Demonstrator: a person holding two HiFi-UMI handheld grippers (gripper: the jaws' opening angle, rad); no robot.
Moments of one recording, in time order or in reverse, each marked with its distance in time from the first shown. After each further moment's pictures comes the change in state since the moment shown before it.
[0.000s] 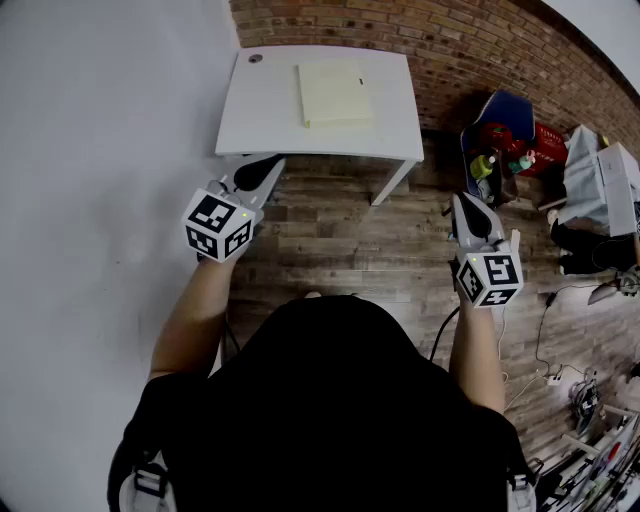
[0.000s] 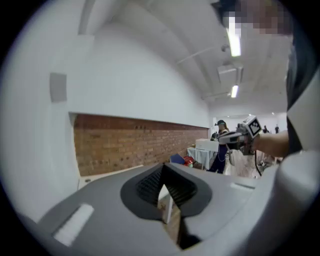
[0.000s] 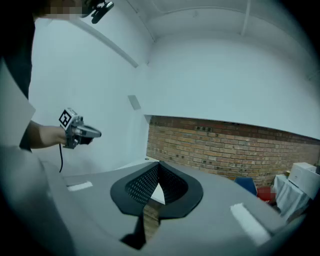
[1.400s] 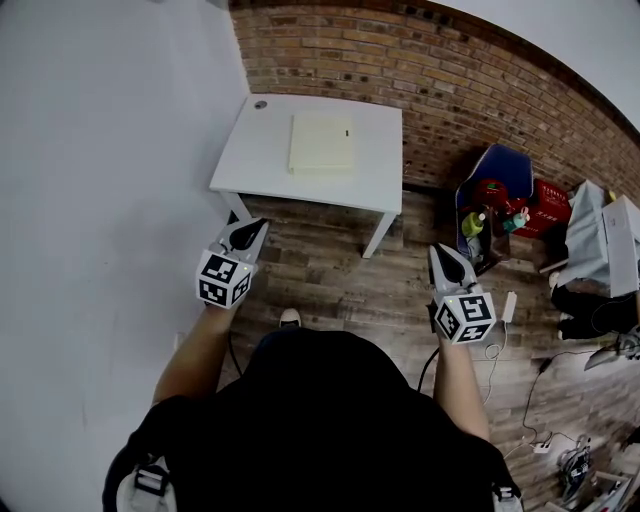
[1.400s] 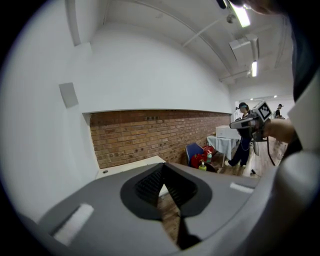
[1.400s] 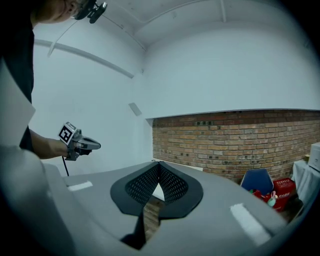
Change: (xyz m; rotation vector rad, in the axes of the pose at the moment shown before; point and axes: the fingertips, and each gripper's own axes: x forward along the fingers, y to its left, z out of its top) left arm 0.044 -0.089 -0.043 0.000 0.152 0.285; right arm -0.032 -0.117 -0.056 0.117 -0.021 0.179
